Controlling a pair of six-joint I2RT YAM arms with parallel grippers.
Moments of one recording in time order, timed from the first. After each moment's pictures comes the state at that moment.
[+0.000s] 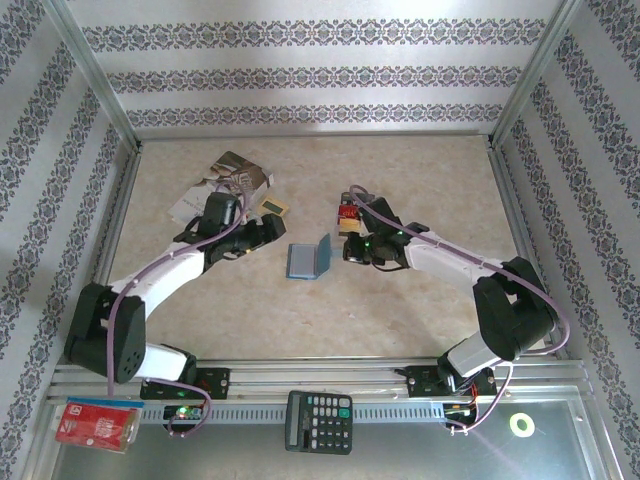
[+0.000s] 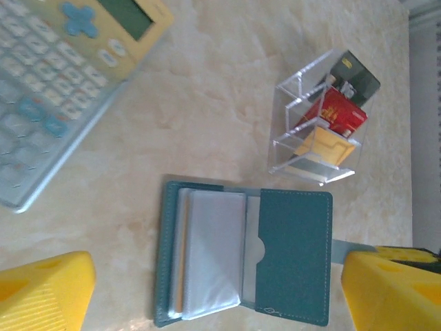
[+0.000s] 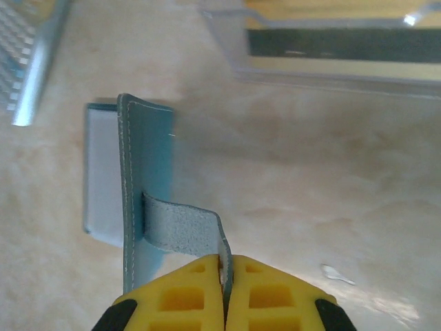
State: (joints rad) left arm -0.31 1.42 0.83 -0.18 0.38 -0.71; right arm 0.53 1.53 0.91 -0.40 -0.23 0.67
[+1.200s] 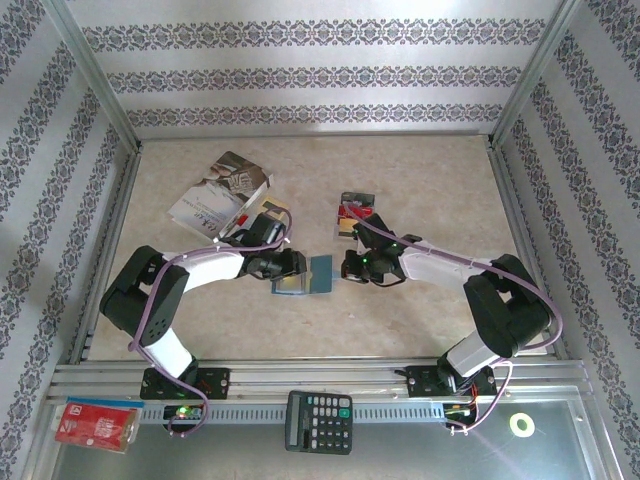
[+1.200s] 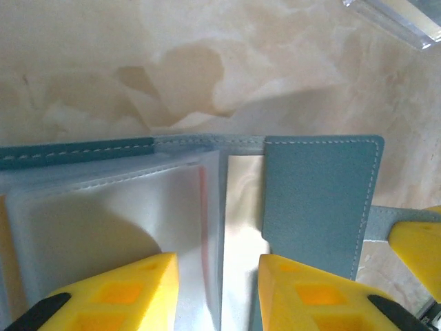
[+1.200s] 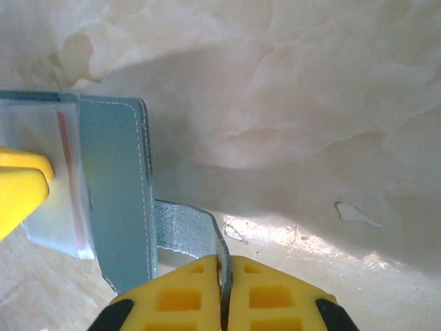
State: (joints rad) left arm -0.53 1.66 0.84 -0.20 0.38 -0.75; right arm 0.58 1.55 0.83 -0.38 -0.29 0.72
